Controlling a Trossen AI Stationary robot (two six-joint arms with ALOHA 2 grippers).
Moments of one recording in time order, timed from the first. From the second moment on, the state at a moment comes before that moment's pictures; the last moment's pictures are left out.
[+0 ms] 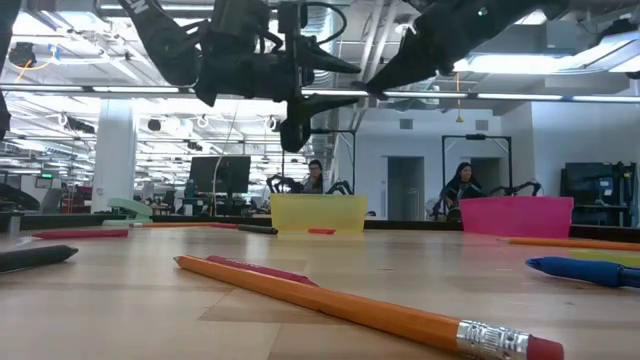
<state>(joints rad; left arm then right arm) 0.22 1.67 0.81 0.73 0.44 -0.86 0.14 1.36 0.84 0.04 0.45 -0.16</state>
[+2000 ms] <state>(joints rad) 0.21 1.65 0.87 0.16 0.33 -0.11 0.21 1.38 0.78 0.12 0.48 -0.03</state>
